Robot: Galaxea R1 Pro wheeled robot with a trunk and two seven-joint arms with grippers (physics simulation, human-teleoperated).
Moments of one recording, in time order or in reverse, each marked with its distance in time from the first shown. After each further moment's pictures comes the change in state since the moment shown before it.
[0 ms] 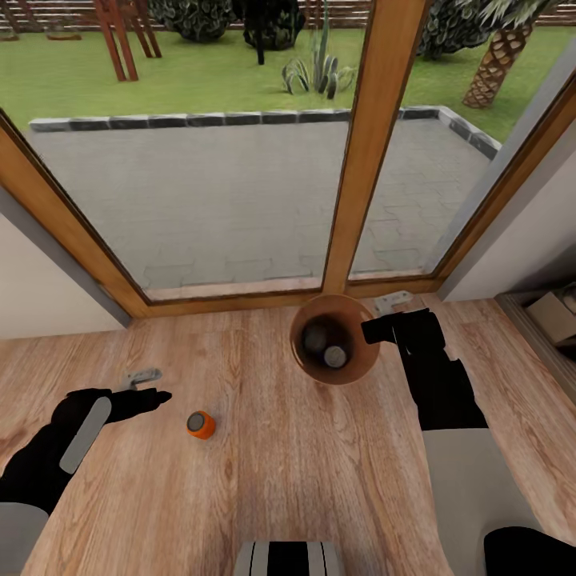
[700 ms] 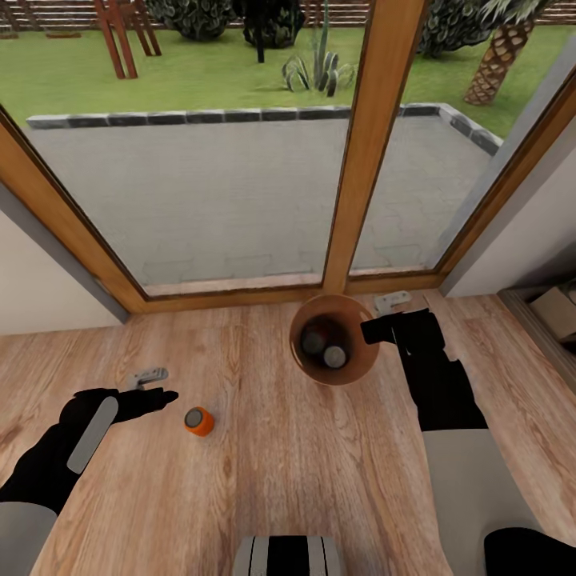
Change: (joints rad) left arm 0.000 -0.028 -0.002 -0.006 -0.003 0.001 0.000; right arm 0.002 0.001 0.004 -0.002 -0.004 0.001 0.002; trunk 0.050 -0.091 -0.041
